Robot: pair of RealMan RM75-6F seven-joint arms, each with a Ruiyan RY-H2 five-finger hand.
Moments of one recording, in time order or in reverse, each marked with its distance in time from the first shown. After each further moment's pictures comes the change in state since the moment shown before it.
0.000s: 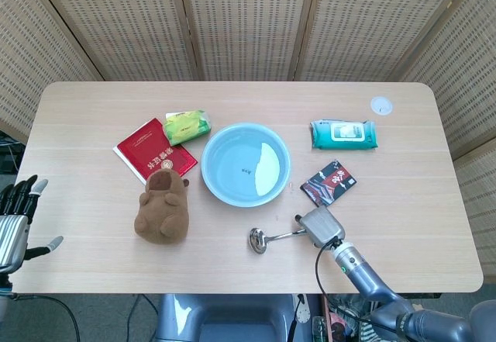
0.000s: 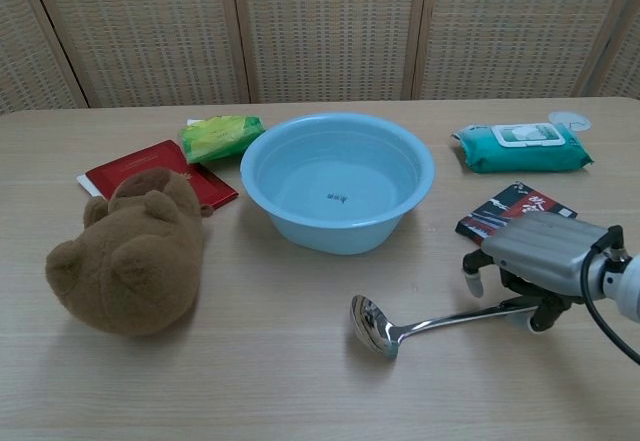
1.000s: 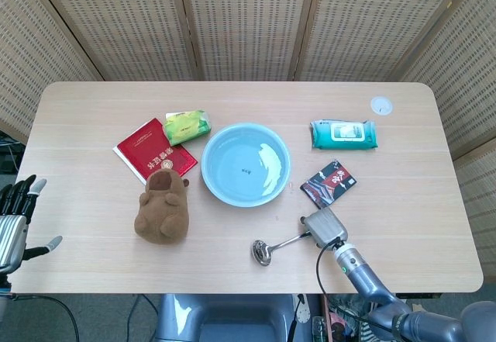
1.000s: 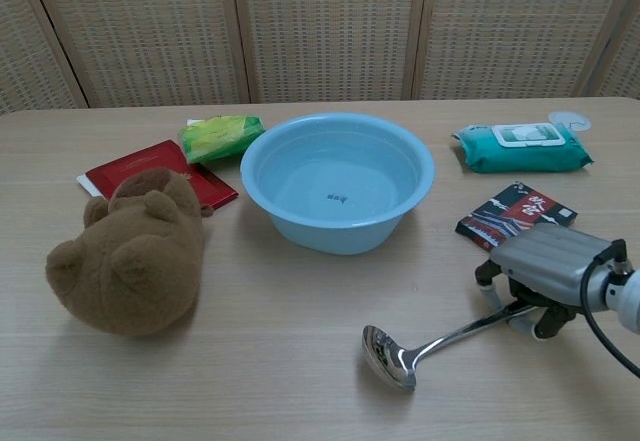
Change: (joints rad) left arm 0.001 0.002 0.000 0.002 0.001 0.001 -0.010; right arm -0.010 -0.043 -0.021 0.069 0.059 0.005 0.007
